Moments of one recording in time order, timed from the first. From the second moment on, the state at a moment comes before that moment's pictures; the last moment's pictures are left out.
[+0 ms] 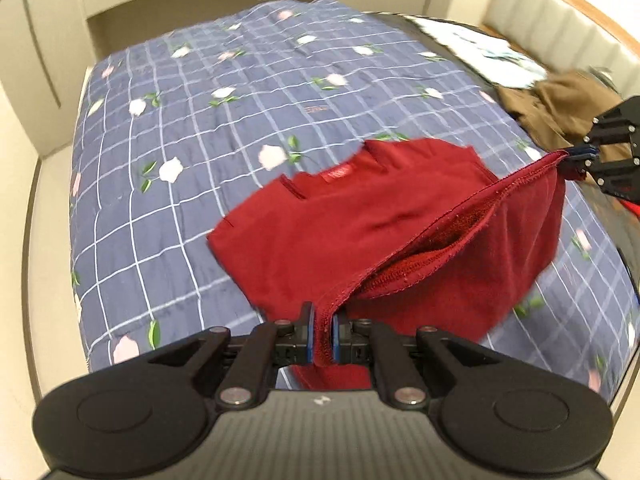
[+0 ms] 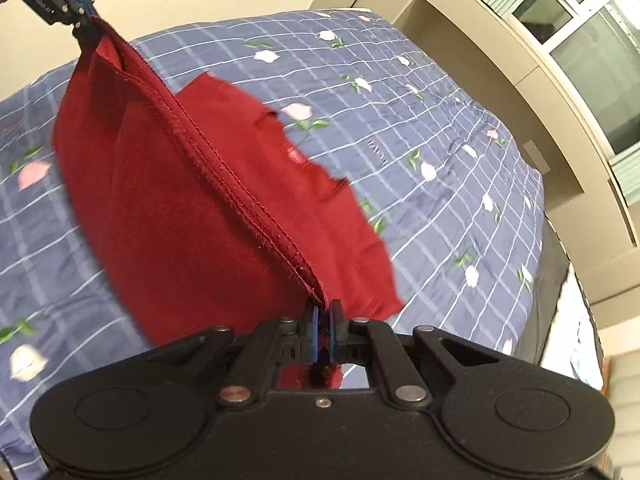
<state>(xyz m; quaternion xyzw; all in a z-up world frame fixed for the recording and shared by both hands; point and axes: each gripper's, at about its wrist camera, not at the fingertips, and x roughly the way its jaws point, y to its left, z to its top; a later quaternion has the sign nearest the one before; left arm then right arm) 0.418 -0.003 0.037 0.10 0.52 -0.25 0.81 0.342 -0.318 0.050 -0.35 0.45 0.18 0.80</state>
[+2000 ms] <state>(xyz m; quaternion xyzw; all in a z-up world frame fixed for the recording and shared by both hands) 0.405 0.023 -0.129 -0.20 0.63 -0.07 0.75 0.336 -0.415 -0.101 0.03 0.51 0.10 0.86</state>
